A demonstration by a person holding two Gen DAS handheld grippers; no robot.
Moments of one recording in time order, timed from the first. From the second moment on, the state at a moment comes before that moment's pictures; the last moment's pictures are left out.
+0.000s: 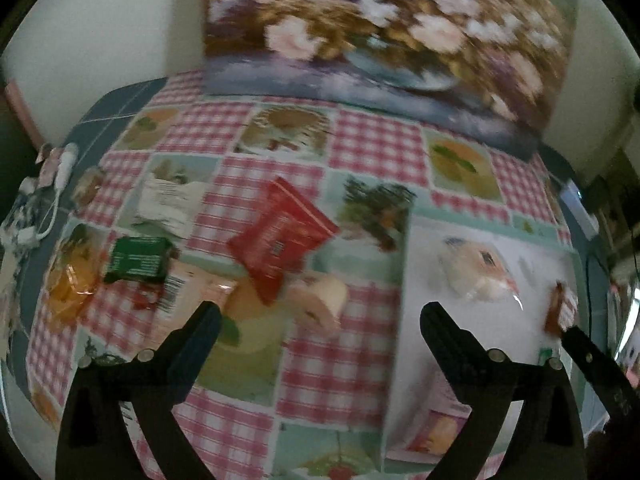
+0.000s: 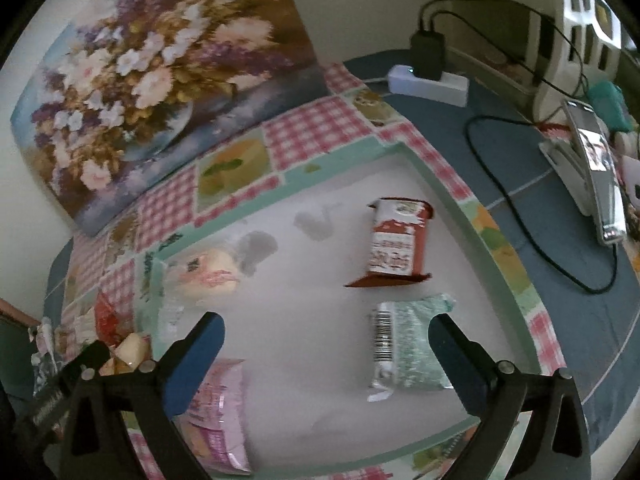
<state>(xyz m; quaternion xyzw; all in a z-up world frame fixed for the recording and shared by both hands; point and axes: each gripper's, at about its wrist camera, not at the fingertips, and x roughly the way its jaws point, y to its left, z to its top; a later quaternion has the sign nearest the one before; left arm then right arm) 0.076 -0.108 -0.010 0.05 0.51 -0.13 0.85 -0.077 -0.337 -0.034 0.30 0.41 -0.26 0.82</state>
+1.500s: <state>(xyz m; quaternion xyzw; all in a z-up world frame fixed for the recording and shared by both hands) 0.143 0.145 -0.005 -0.12 0.46 0.07 0.88 0.025 -0.187 -0.018 0.20 0.42 -0.15 0.87</state>
